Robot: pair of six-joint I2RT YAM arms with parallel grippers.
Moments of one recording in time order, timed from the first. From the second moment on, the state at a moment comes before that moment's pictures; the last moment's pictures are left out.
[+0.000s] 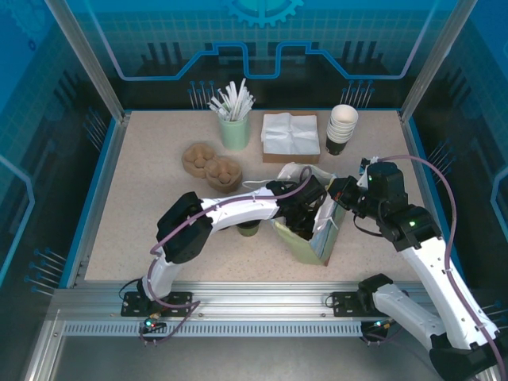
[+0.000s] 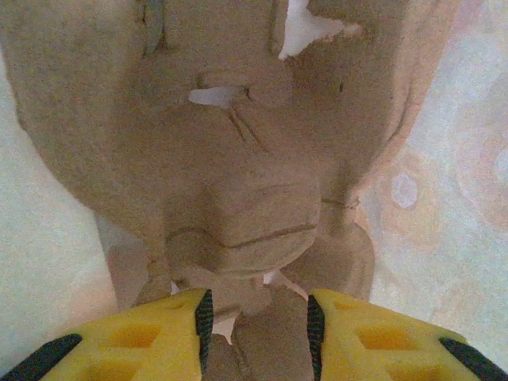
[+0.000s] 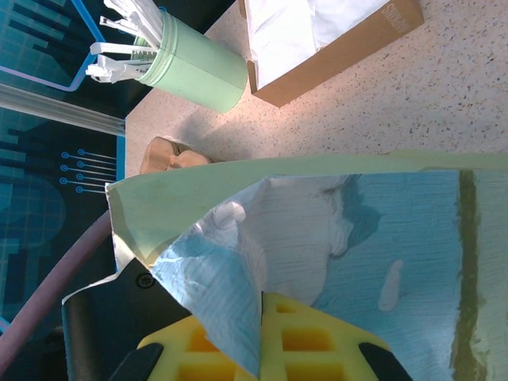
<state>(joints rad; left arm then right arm) -0.99 2.08 1.65 -0.65 0.28 -0.79 0.35 0.82 1.00 -0.77 -0.17 0.91</state>
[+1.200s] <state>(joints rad) -0.99 1.78 1.71 -0.84 0.12 -0.74 0.35 0.83 1.10 -0.85 -0.11 0.82</state>
